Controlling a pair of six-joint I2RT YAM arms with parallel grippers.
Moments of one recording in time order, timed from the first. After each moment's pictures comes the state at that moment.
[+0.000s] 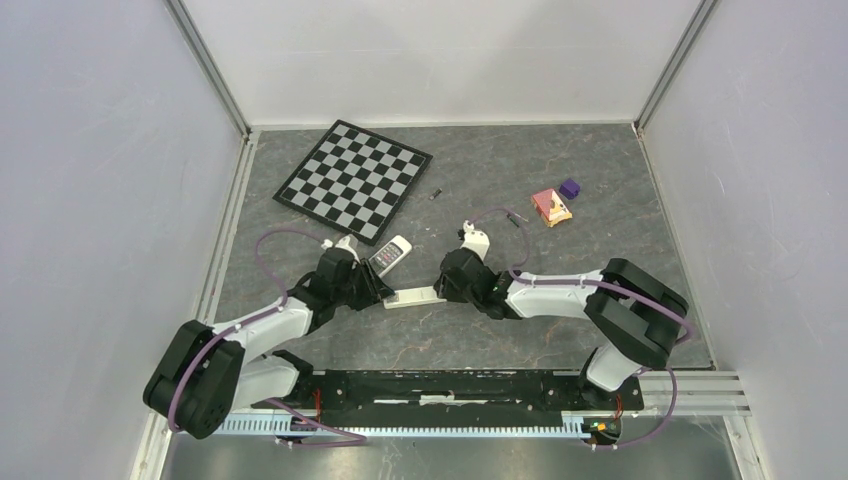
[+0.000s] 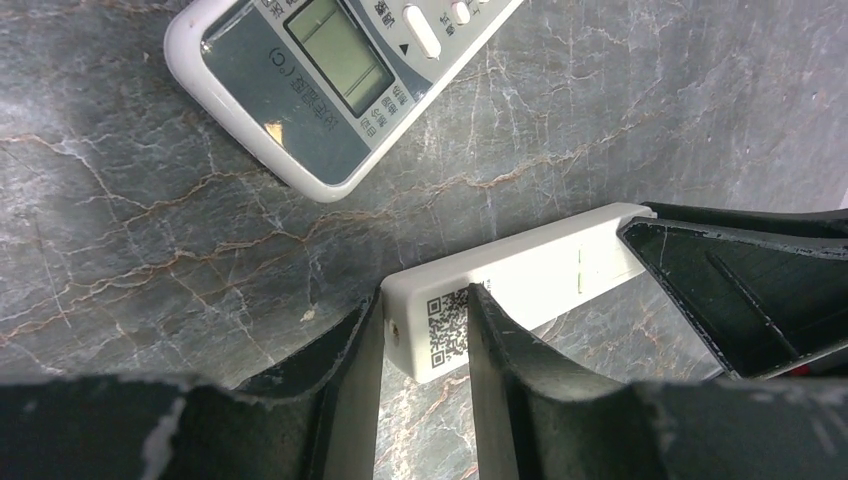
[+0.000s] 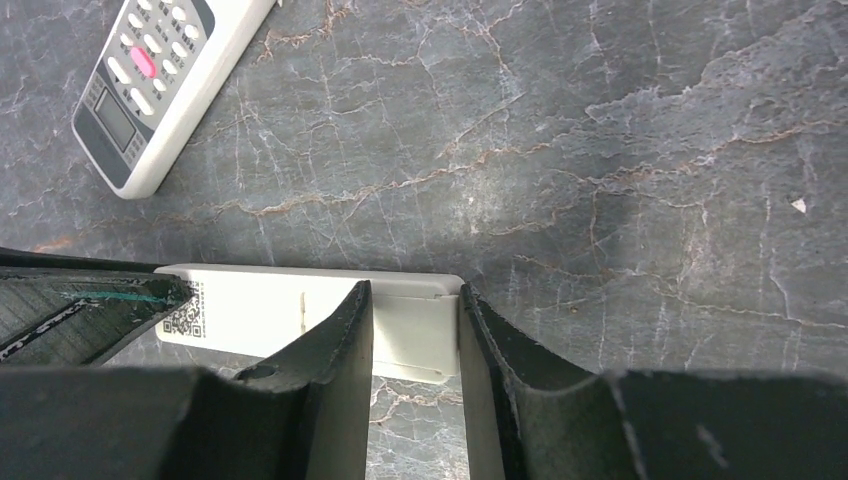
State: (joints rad) left arm -0.48 1.18 0.33 0.05 0.17 -0.82; right arm 0.97 1.63 0.73 0.09 0.29 0.93
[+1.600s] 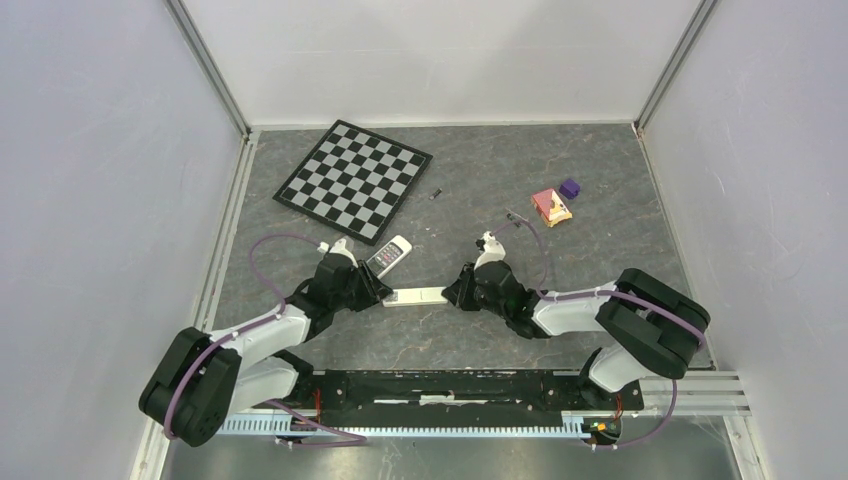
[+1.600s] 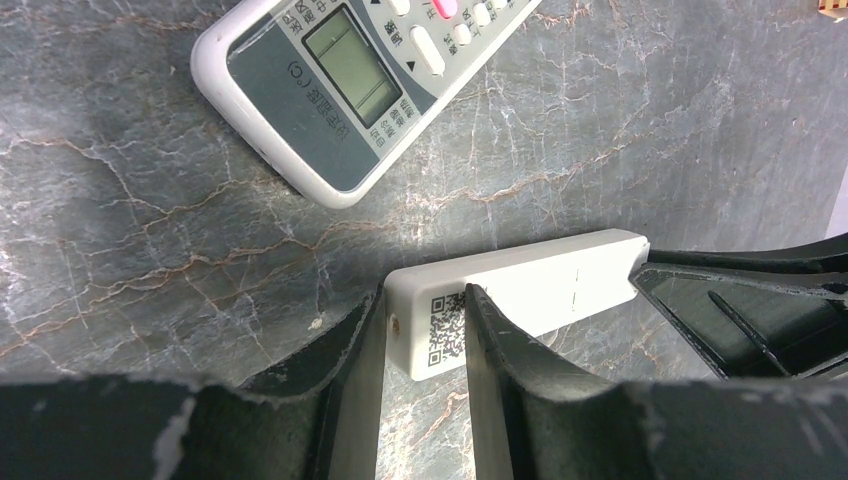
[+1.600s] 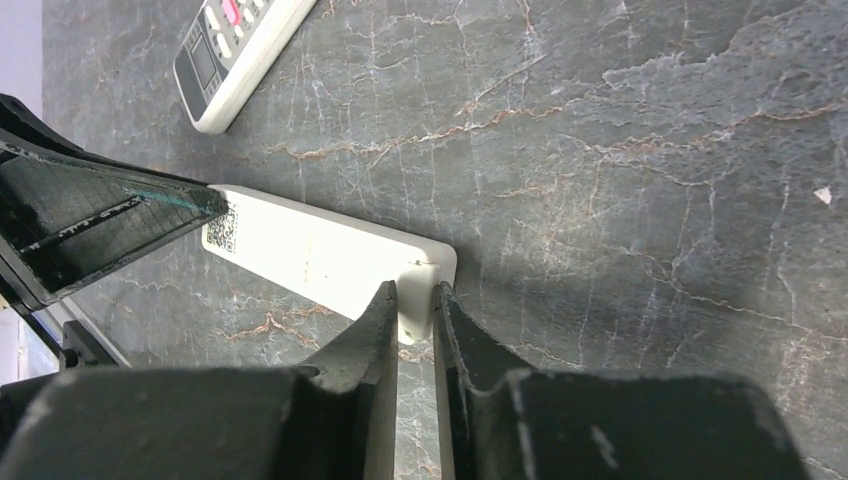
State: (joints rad) left arm -0.49 1.12 0.27 0.13 0.11 -0.84; right arm 0.92 1.53 0.43 0.52 0.14 0.87
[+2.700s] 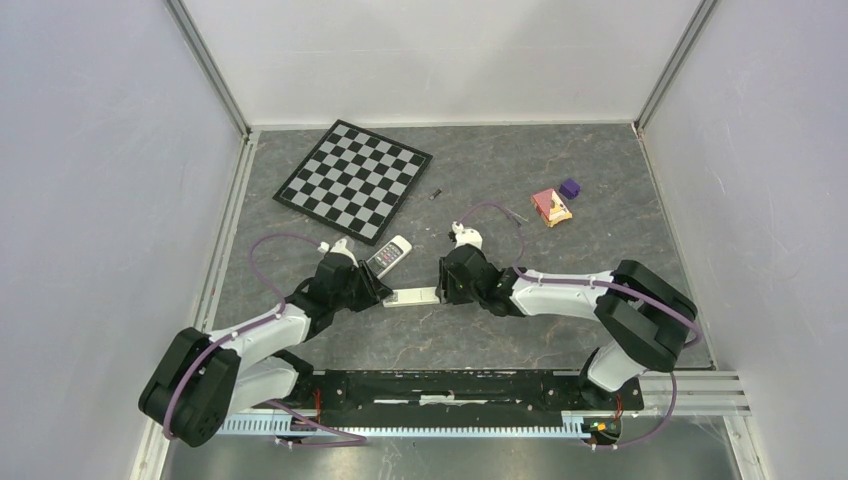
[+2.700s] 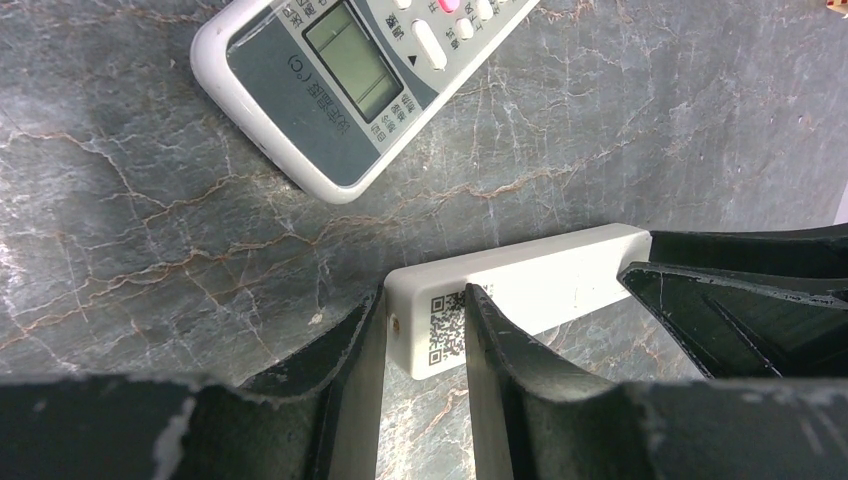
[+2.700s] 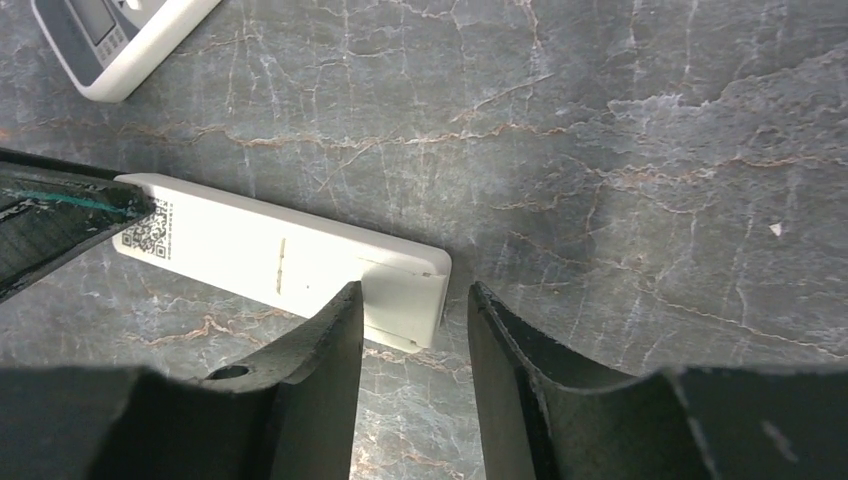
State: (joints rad) left arm -0.50 1.12 0.28 0.11 0.11 -0.84; right arm 0.95 1.58 0.73 0.01 0.22 0.72
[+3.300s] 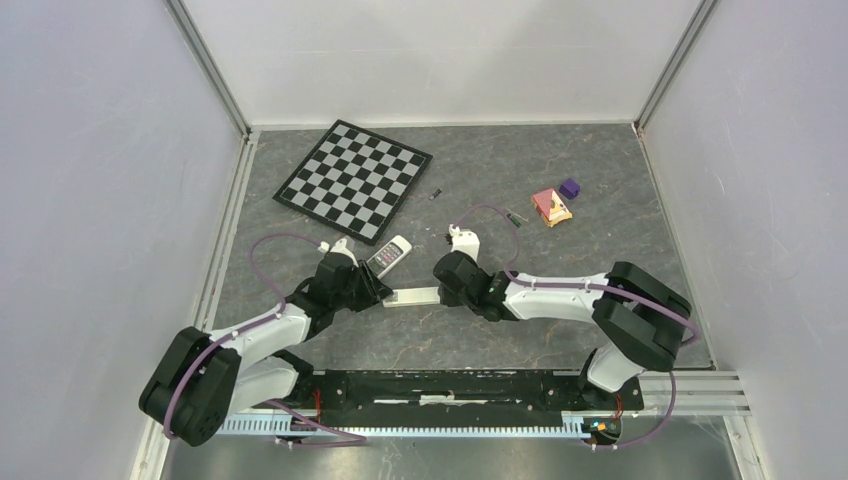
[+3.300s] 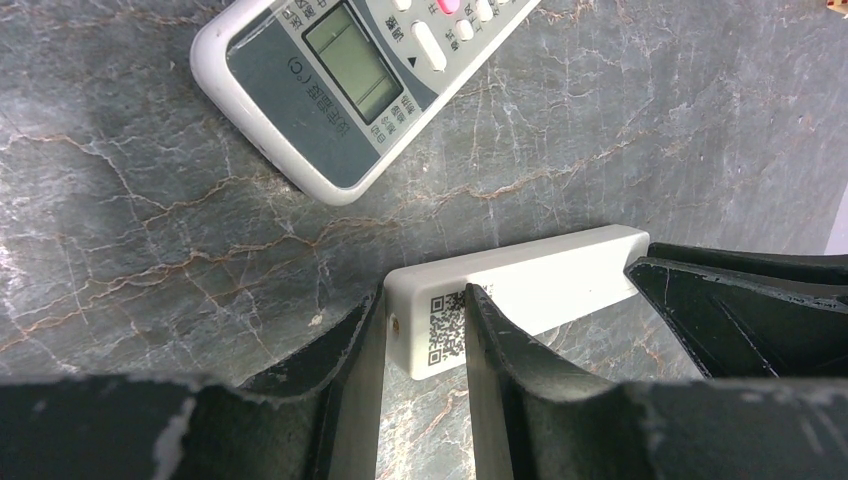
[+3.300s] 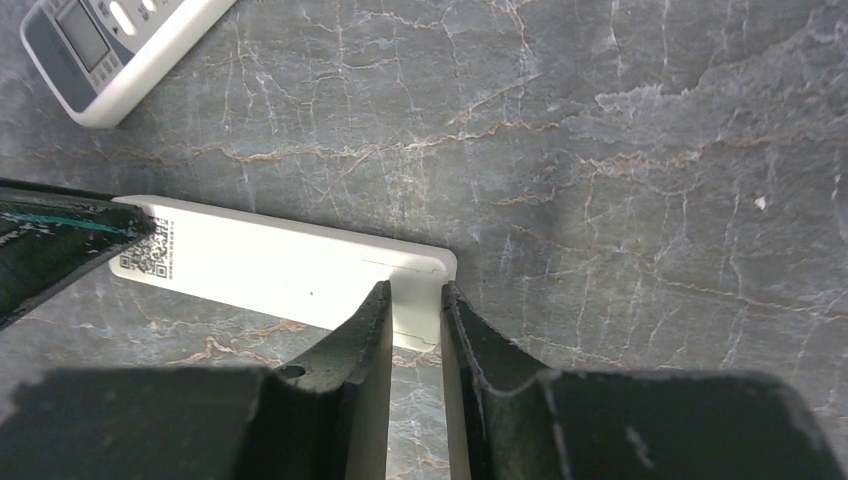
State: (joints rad) left arm -0.50 1.13 0.28 0.11 0.11 -0.84; right arm 1.03 1.61 0.80 -0.08 0.36 0.77
